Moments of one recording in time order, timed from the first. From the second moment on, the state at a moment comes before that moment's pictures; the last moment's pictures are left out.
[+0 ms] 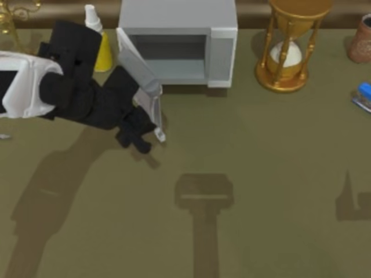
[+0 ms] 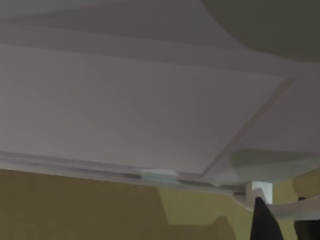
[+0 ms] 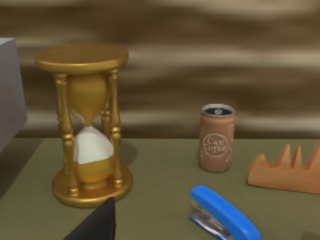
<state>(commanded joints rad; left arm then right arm) -0.34 1.80 1.08 -0.26 0.43 0.51 0.00 0.00 0.00 0.00 0.00 0.00</state>
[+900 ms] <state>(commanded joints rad) -0.31 1.80 1.09 -0.30 0.48 0.60 0.00 0.00 0.00 0.00 0.00 0.00</state>
